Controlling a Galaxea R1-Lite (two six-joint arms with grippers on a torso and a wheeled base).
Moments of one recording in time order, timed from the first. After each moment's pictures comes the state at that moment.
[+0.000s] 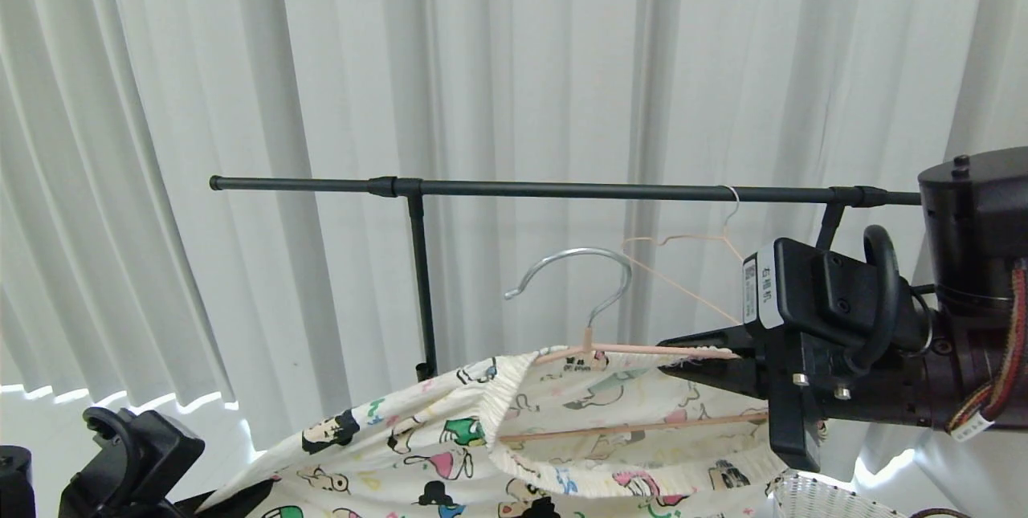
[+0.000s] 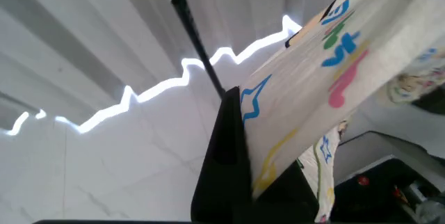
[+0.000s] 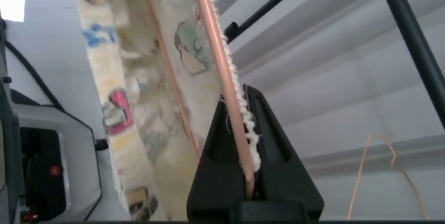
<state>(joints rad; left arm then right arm) -0.04 1.18 -0.01 -0.59 -0.28 0.34 0.84 1.42 -0.91 -0.07 0.25 -0.58</state>
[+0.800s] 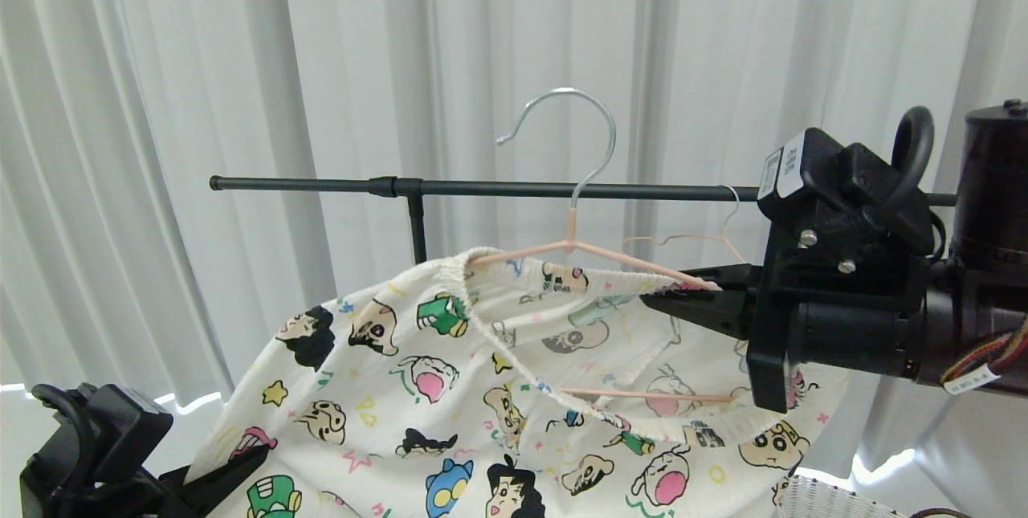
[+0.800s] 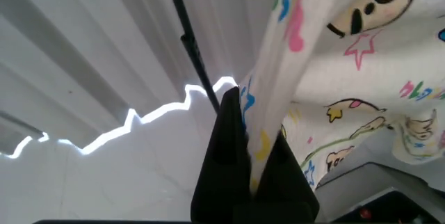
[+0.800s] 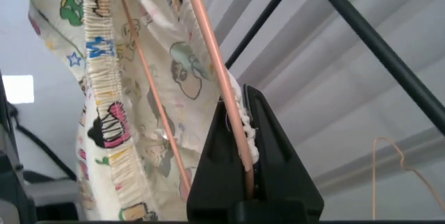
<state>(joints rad) -0.06 1.10 -0.06 -0.59 -0.32 0.31 0.85 1.43 -0.94 -0.24 0.19 -0.31</state>
